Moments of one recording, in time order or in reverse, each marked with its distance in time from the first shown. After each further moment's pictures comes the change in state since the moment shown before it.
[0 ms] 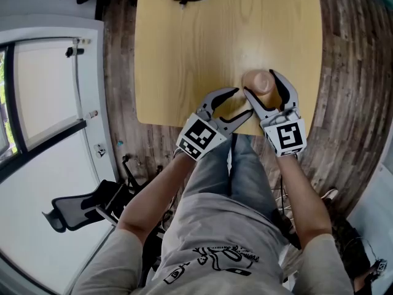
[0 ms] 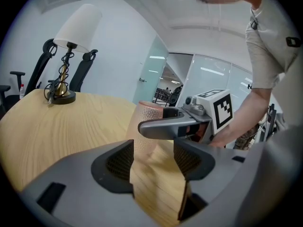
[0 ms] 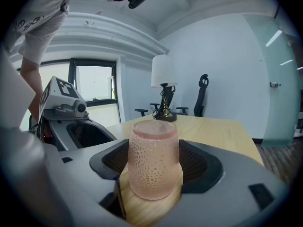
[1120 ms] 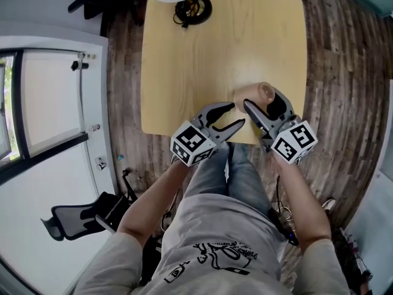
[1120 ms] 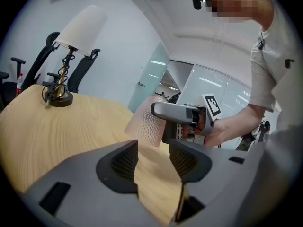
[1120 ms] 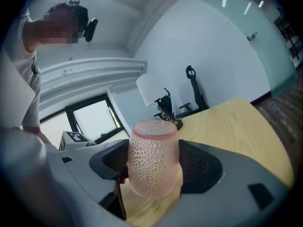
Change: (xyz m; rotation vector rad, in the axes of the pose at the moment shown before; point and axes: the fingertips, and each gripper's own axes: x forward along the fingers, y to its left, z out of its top) left arm -0.020 -0.012 0.037 -0.105 -0.050 -0.081; right arm -0.029 -0.008 0.052 0.438 -0.114 0.156
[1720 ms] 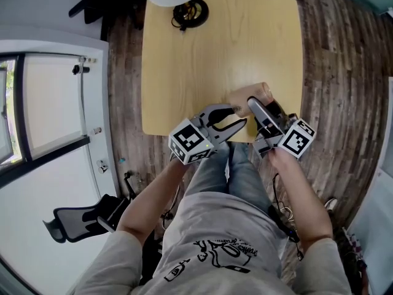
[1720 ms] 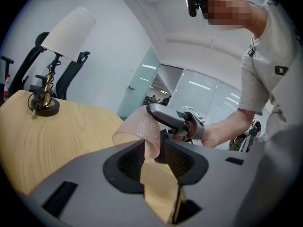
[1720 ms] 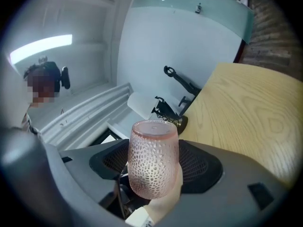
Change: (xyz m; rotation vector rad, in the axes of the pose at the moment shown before) left arm 0.001 -0.026 0.027 0.052 -0.046 -0.114; right arm -0.013 0.002 0.015 0.525 -0.178 0.135
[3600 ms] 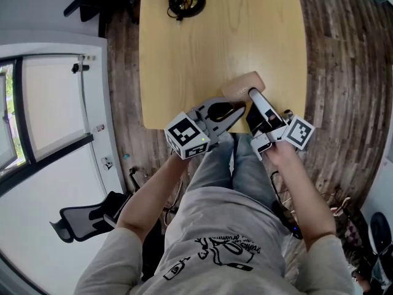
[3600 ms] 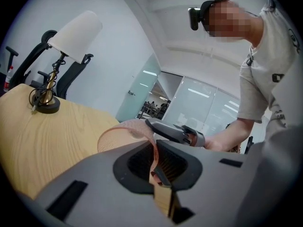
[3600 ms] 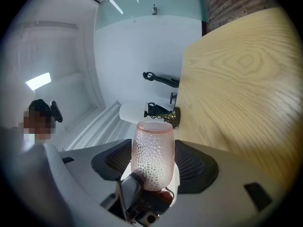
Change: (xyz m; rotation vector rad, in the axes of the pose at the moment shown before) left arm -0.007 -0.001 0.004 -0.041 -0.075 -0.031; right arm -0.003 -0.009 -0.024 0.380 -0.112 0.032
